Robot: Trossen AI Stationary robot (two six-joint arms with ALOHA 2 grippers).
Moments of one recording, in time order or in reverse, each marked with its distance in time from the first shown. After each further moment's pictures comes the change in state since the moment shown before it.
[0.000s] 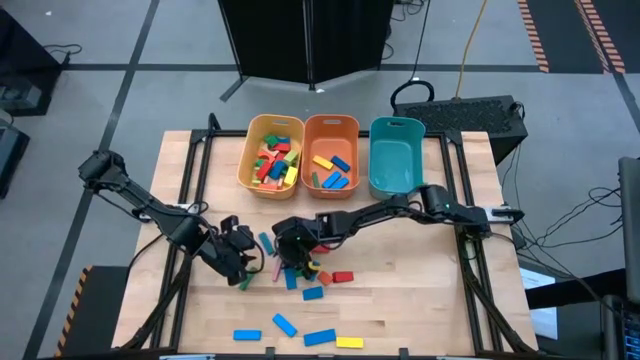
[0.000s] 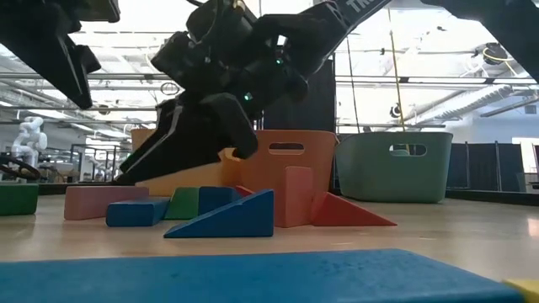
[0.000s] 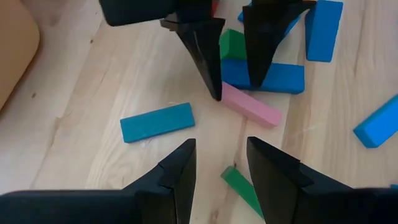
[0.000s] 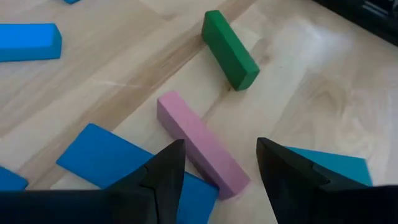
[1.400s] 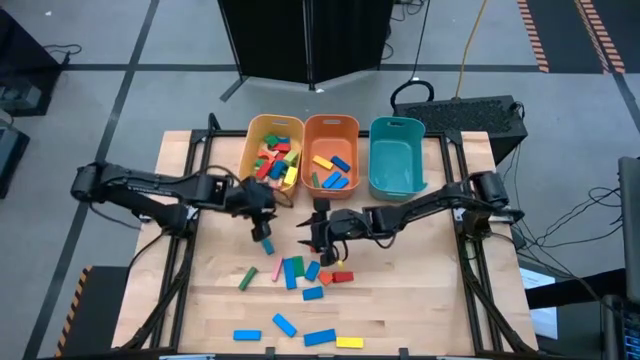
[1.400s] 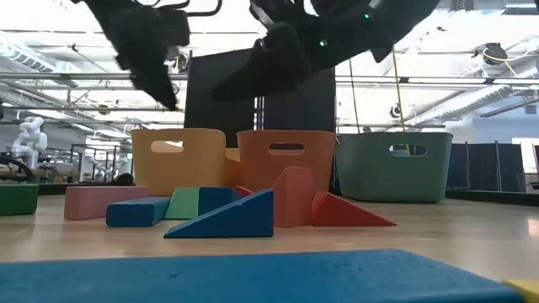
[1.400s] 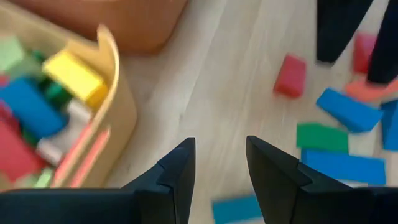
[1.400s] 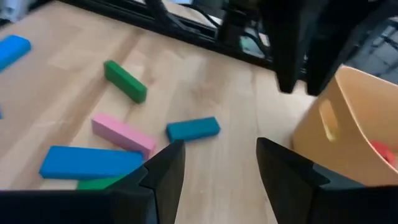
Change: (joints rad) left arm 0.537 0.014 0.083 0.076 0.172 0.443; right arm 0.048 -0.453 -0.529 0.336 0.426 0.233
